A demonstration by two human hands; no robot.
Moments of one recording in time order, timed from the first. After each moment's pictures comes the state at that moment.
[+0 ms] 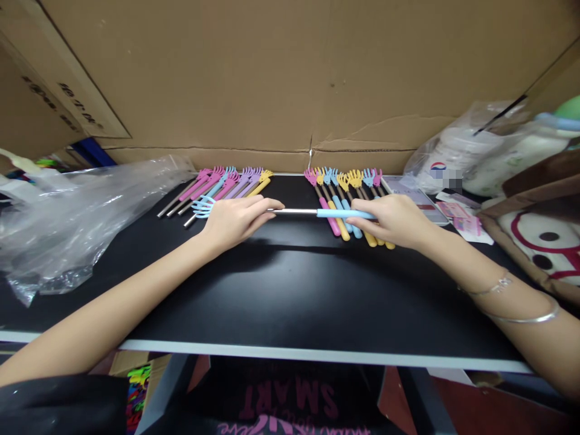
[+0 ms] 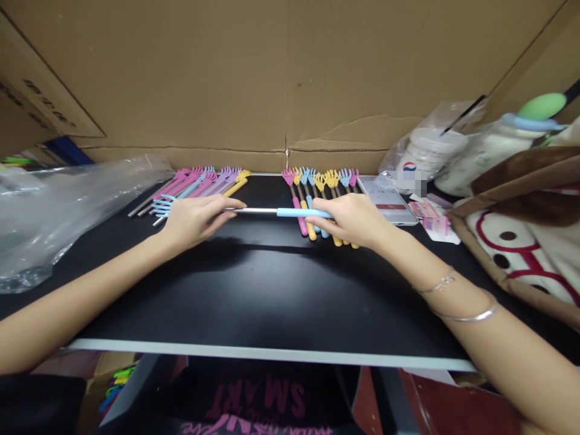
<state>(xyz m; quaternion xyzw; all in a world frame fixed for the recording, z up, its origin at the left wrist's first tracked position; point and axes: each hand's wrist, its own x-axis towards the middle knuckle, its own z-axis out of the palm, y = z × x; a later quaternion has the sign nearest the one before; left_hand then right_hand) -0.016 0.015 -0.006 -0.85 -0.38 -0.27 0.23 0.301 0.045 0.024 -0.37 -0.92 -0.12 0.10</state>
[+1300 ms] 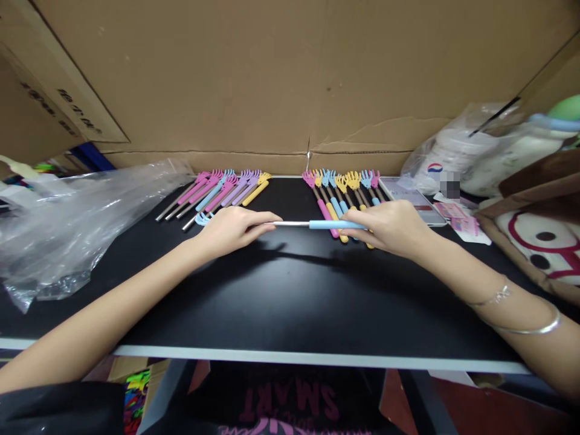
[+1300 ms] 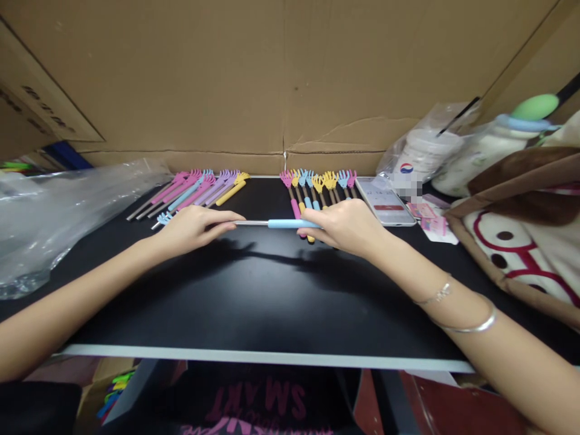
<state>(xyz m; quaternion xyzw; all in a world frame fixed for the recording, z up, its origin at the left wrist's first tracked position) -0.017 0.012 0.000 -0.88 -0.44 -0.17 0.02 0.296 0.033 0.021 -0.31 -0.91 -0.25 0.12</state>
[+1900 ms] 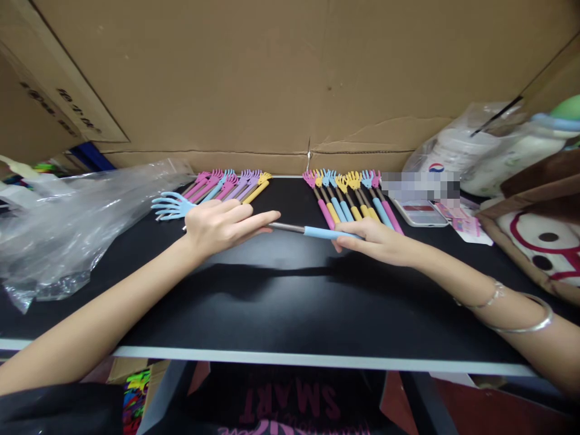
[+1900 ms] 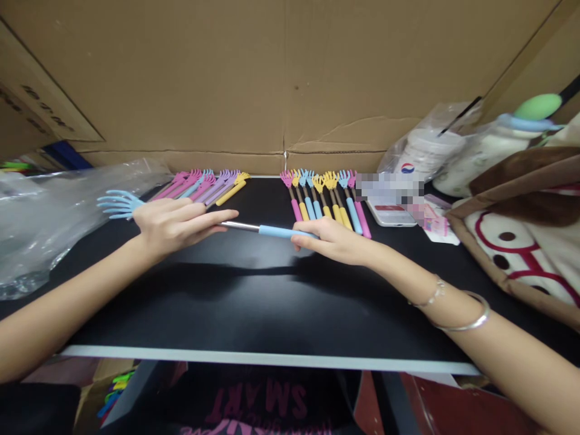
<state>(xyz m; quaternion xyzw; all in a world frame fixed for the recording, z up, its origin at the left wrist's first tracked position) -0.024 0.002 0.013 -0.81 -0.28 -0.27 0.44 0.282 0.025 0.018 -0.28 -0.90 0.30 0.12</state>
